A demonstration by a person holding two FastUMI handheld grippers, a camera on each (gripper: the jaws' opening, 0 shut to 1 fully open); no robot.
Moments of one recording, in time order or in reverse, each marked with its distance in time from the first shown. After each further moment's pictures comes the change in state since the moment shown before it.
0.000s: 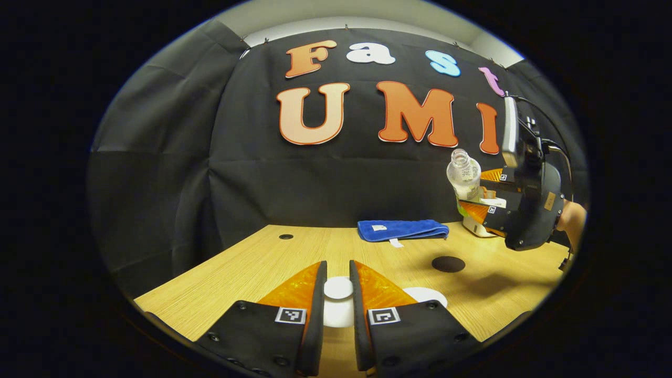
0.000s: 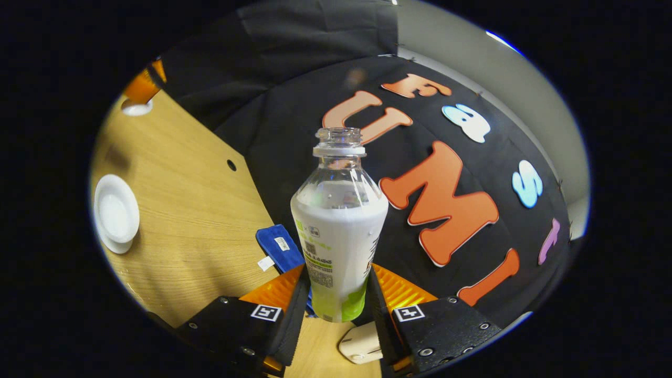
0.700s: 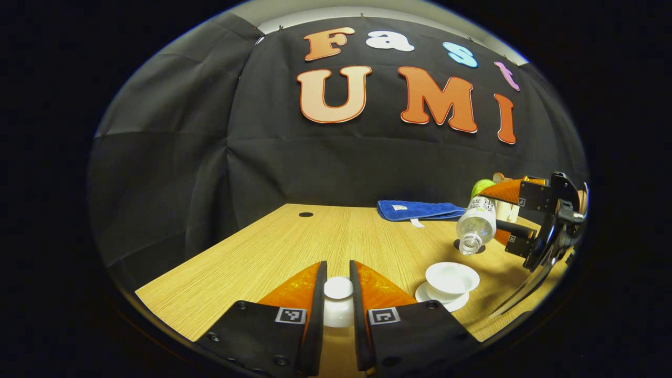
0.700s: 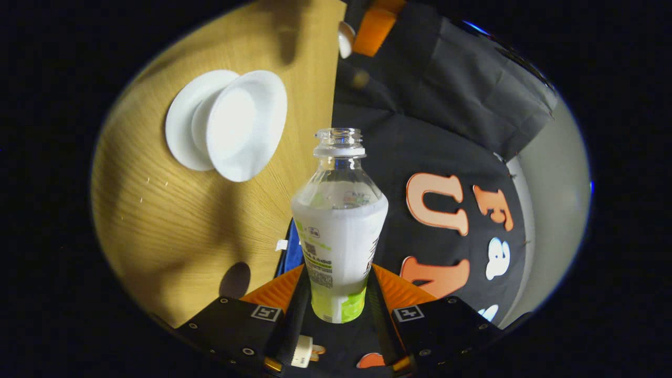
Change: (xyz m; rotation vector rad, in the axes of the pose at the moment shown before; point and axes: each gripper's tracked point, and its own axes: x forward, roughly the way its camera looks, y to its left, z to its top) left arm -0.009 0.055 -0.046 -0.030 0.103 0.078; right arm -0.033 0.111 0.026 -0.834 -0.167 0.141
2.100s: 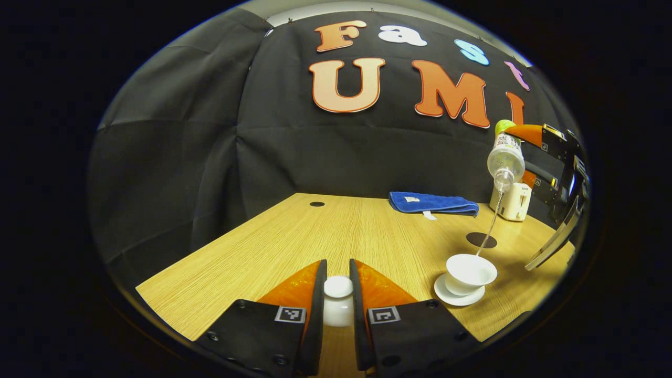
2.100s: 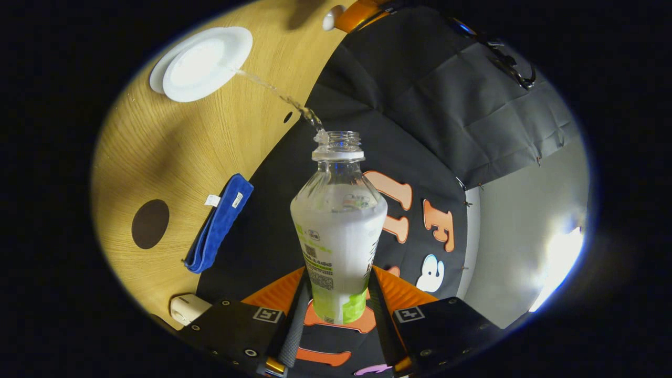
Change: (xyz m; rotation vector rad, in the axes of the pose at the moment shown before) left arm 0.004 0.027 -0.018 -0.025 0.055 0.043; right arm -0.003 -0.111 -0.011 -0.399 0.038 -0.279
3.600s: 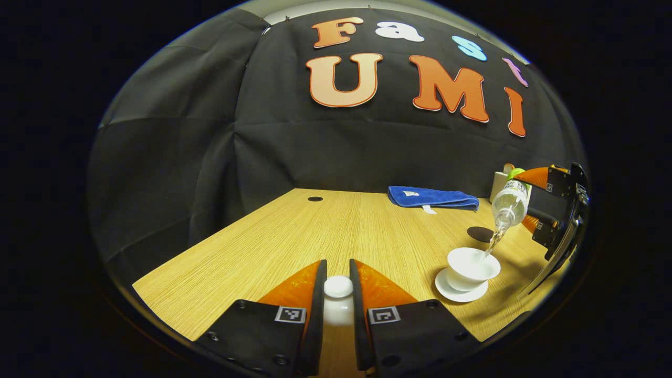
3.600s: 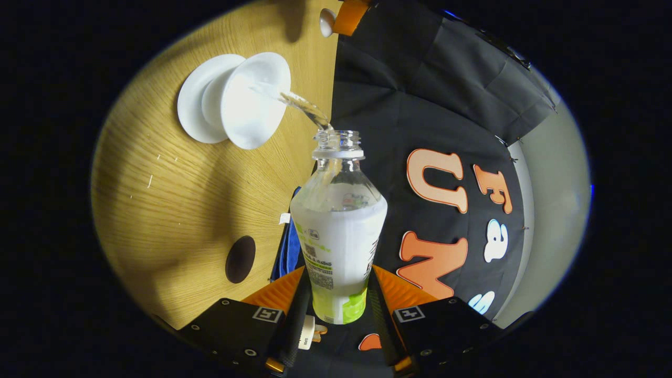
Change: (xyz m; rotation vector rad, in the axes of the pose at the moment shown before) left arm 0.006 -0.006 -0.013 0.012 0.023 -0.003; right arm -0.046 0.088 0.020 0.271 0.097 0.266
